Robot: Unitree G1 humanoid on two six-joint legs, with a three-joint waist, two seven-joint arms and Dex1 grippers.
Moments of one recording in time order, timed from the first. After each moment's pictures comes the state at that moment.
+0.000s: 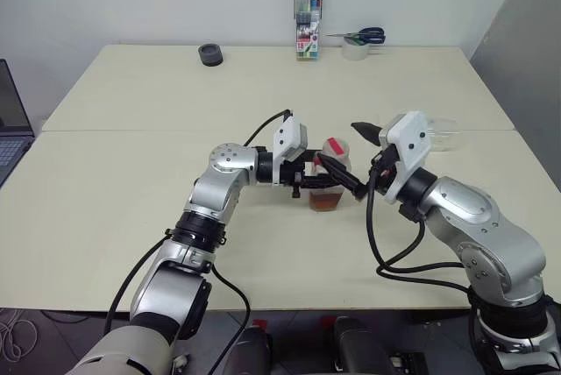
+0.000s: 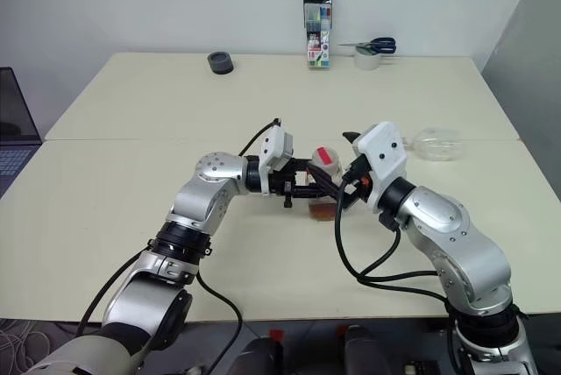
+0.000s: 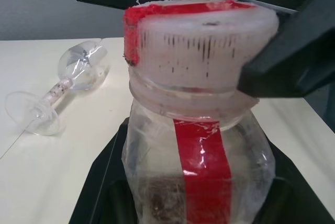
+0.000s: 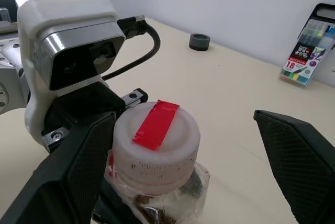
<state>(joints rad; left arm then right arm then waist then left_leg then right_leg) -0.79 0.28 -0.19 0.37 -0.27 0.15 -1.25 -0.41 -0.45 0.07 -0.65 0.45 0.77 0.33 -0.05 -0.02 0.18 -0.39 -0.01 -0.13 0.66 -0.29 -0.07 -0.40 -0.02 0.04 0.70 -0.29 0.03</state>
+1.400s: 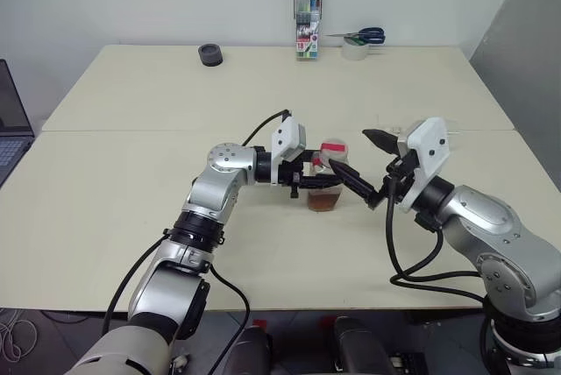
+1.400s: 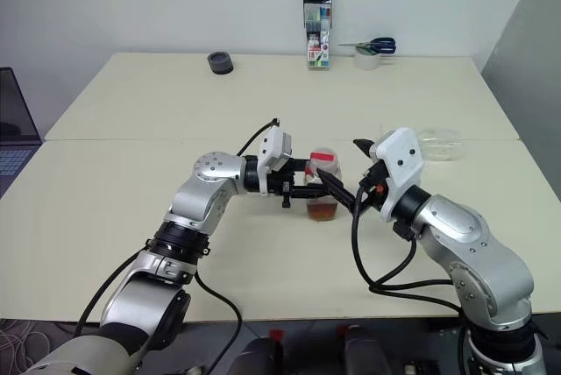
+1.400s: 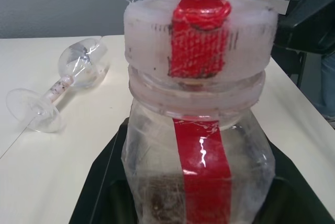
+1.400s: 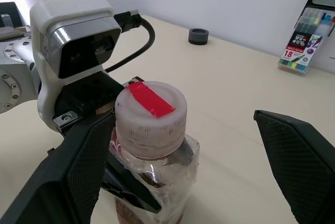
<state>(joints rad) -0.79 0.29 -0.19 0.37 -0.27 0.14 -1.25 -0.34 -0.48 -0.02 -0.72 0.54 0.82 0.33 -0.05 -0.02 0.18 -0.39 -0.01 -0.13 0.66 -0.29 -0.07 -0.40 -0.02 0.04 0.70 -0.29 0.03</state>
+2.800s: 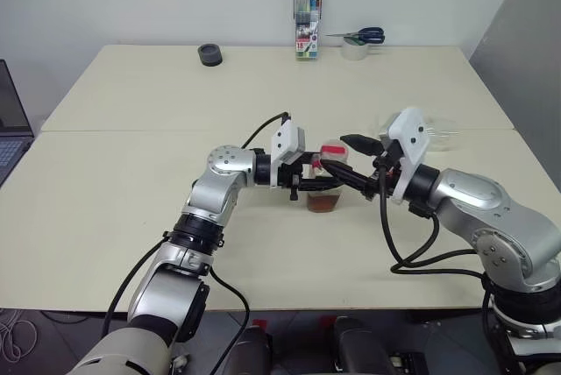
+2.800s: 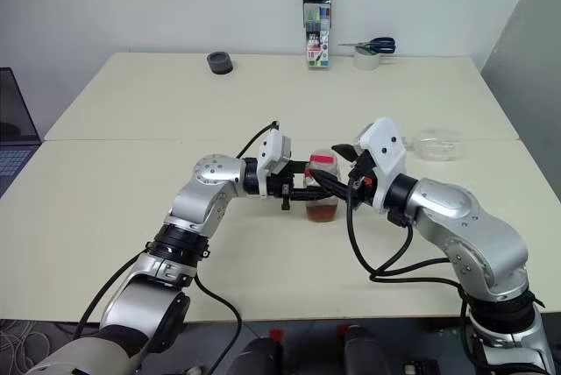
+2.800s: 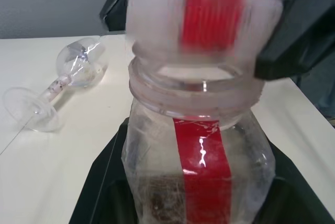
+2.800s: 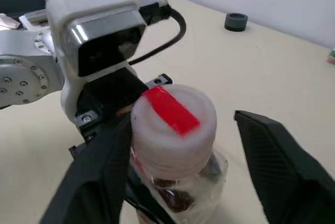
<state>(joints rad) -0.77 0.29 -0.19 0.37 -0.26 0.13 -1.26 -0.49 -0.52 0.04 -0.61 0.61 0.87 0.42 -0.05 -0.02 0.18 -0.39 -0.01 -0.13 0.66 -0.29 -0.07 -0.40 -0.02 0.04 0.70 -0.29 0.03</state>
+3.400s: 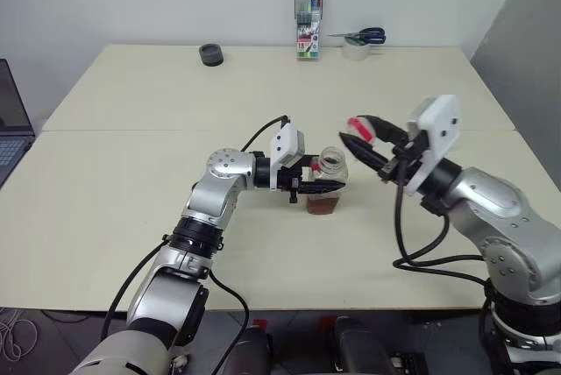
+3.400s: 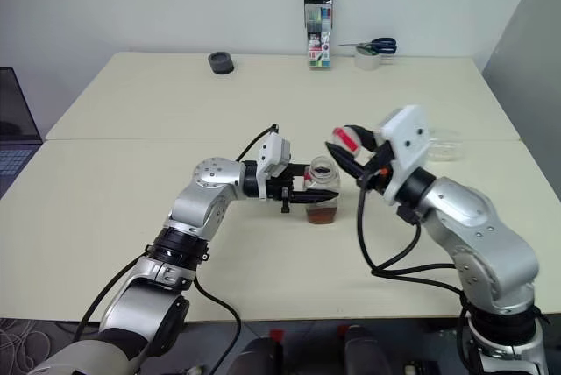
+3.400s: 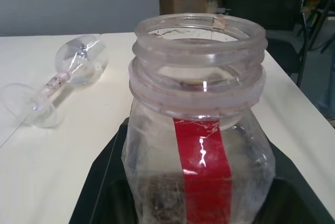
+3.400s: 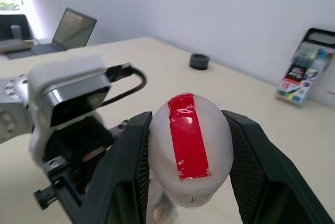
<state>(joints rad) -0.75 0.29 -0.19 0.35 -0.26 0.14 -1.23 -0.36 -0.51 -0.12 -0.71 0.58 0.80 0.37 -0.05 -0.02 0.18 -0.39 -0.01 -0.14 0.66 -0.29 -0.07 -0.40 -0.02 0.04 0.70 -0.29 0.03</state>
